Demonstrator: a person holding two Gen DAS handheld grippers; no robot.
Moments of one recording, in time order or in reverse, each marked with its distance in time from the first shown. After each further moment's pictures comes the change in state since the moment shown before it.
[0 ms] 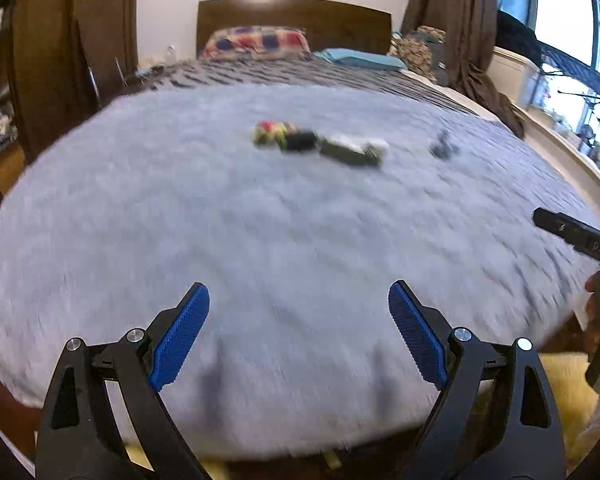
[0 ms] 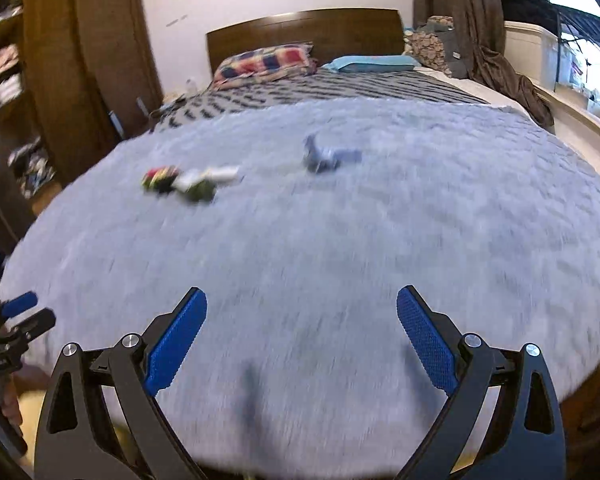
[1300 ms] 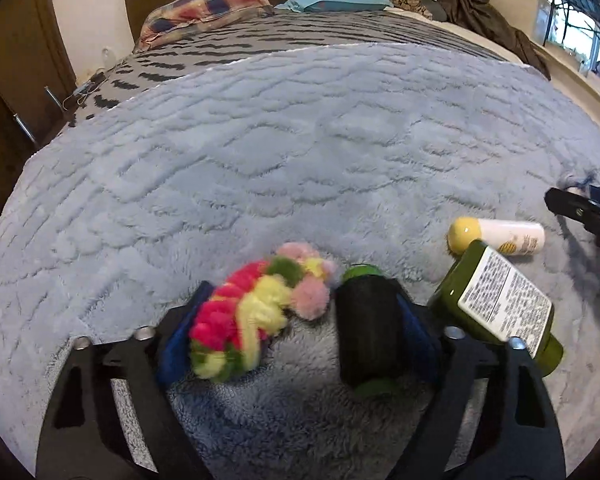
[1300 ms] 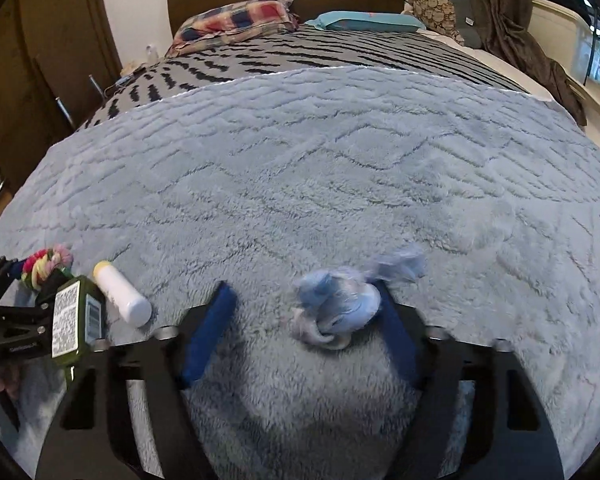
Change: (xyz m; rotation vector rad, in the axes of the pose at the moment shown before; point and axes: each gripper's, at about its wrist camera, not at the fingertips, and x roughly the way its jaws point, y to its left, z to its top) left arm 0.246 0.008 0.159 0.222 0.196 -0.017; right arm 0.206 0.005 0.112 0.007 0.167 -0.090
